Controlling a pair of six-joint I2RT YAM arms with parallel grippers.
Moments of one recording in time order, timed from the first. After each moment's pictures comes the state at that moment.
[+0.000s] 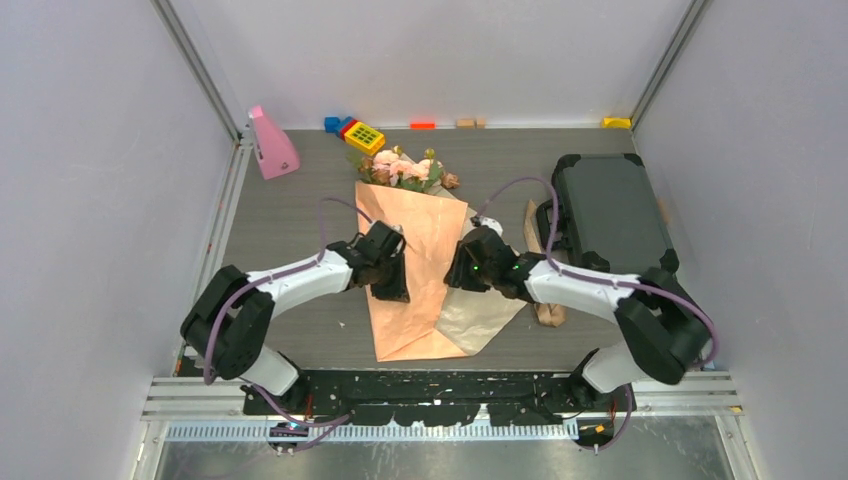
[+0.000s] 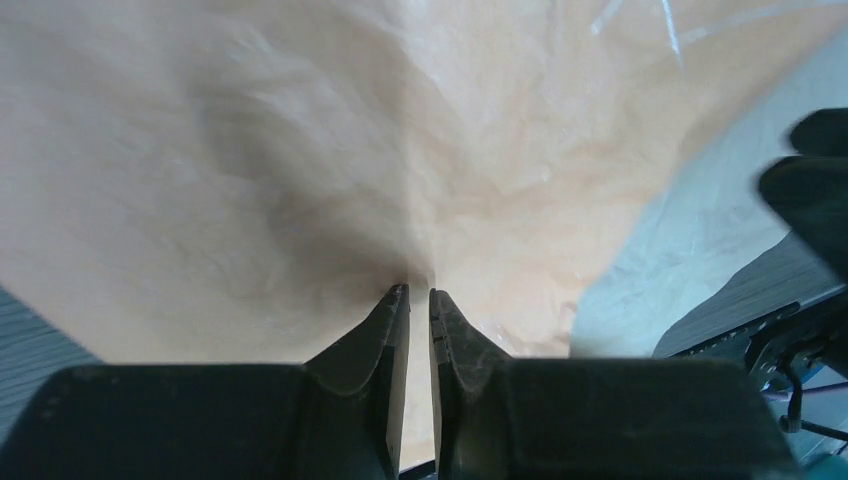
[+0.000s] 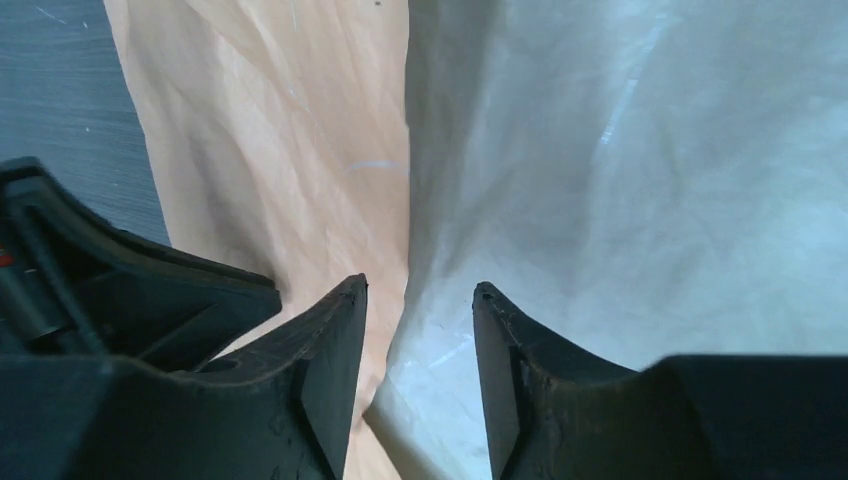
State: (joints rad) left arm -0.68 1.51 0.84 -0.40 0.12 -0.69; right arm 0.77 1.45 0.75 -0.12 0.07 0.83
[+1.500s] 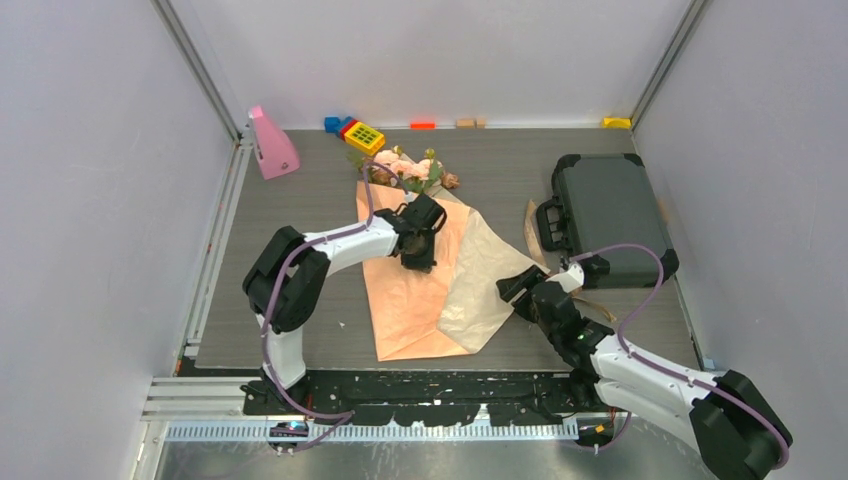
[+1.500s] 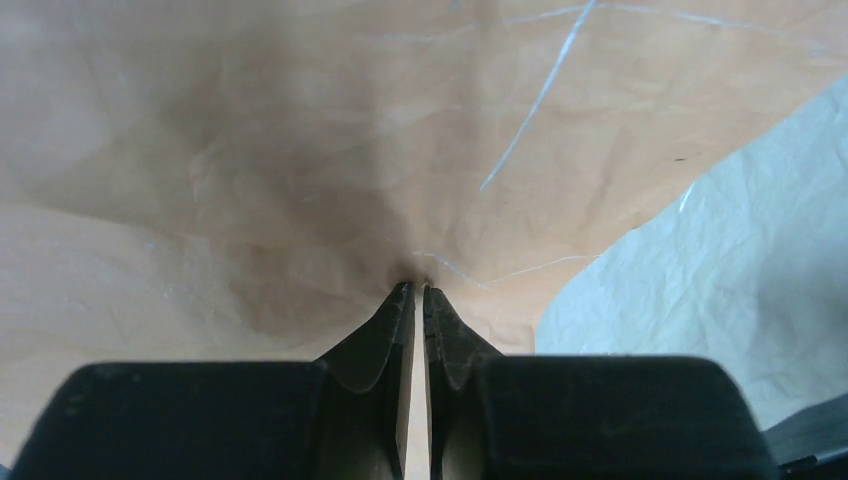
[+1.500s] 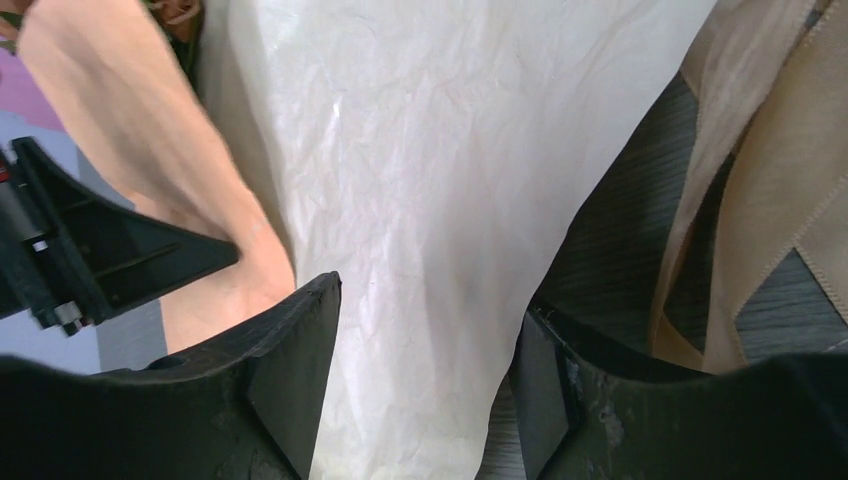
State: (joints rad) left arm -0.74 1.86 1.24 -0.50 -0.04 -0.63; right arm 0.65 0.84 0.12 0.15 0.37 1.11
